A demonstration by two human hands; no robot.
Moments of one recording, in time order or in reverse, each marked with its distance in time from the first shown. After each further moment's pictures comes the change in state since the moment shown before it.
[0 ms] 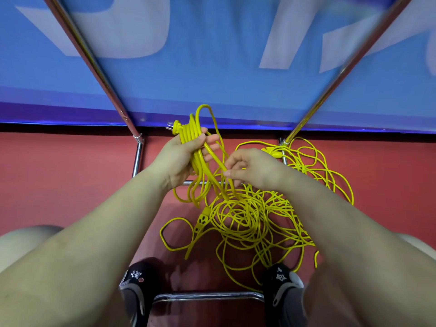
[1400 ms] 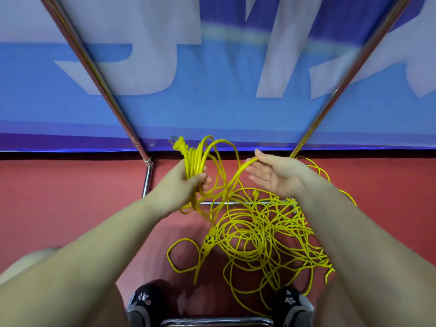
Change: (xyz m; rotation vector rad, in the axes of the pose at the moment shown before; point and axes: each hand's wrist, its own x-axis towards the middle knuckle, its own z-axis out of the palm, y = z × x) left_hand -0.044 0.018 0.003 0.606 -0.031 0.174; right_hand -0.010 -0.004 -0.043 1.139 0.175 0.312
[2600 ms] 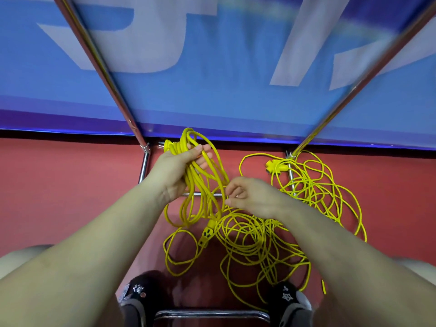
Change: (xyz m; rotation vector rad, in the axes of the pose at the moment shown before) left_hand 0.036 -0.009 -0.010 -0.784 0.187 -0.237; right_hand 0.036 0.066 0.016 -1.222 -0.214 -0.303
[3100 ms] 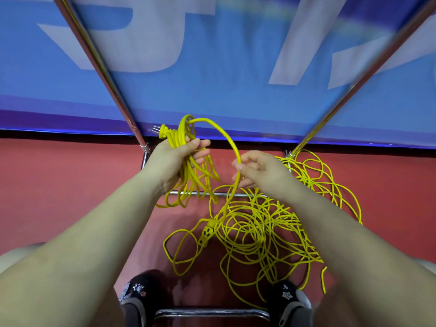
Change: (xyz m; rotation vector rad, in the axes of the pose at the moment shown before) left_hand 0.009 0.009 -0.008 0.187 -0.059 0.124; right_hand -0.007 -0.020 -0.027 0.391 0.230 -0.020
